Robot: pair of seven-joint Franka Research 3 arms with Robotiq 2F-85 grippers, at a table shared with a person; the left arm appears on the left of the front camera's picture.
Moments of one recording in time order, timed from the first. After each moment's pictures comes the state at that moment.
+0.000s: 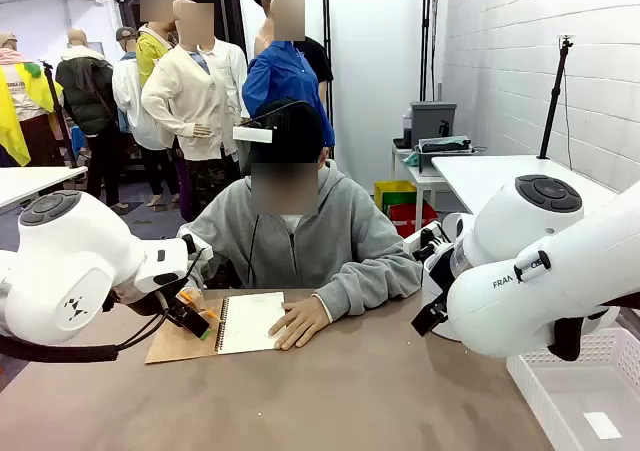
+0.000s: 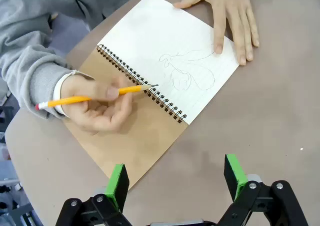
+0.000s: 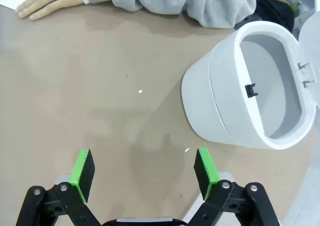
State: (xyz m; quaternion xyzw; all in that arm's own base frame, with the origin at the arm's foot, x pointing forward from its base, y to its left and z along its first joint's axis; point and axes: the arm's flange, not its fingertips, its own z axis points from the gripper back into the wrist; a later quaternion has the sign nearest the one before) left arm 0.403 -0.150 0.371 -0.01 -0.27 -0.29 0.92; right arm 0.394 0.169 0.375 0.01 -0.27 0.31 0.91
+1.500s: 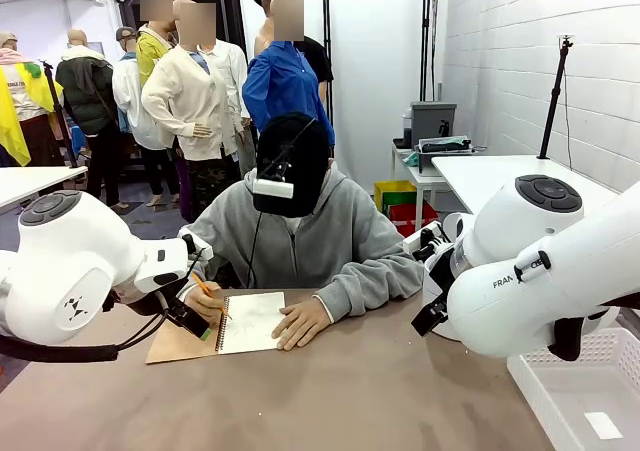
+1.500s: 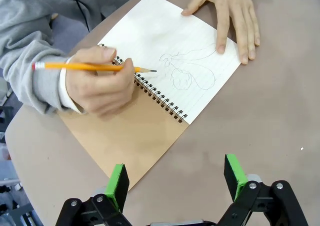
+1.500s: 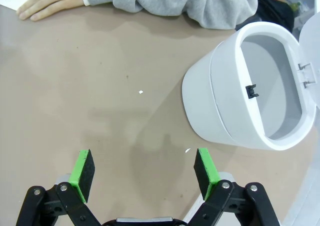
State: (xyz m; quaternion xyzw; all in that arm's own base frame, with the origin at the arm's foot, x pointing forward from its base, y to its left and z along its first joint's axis) left arm 0.403 -0.150 0.371 -0.01 -0.27 -0.29 0.92; right arm 0.394 0.169 0.375 0.01 -0.27 0.31 0.91
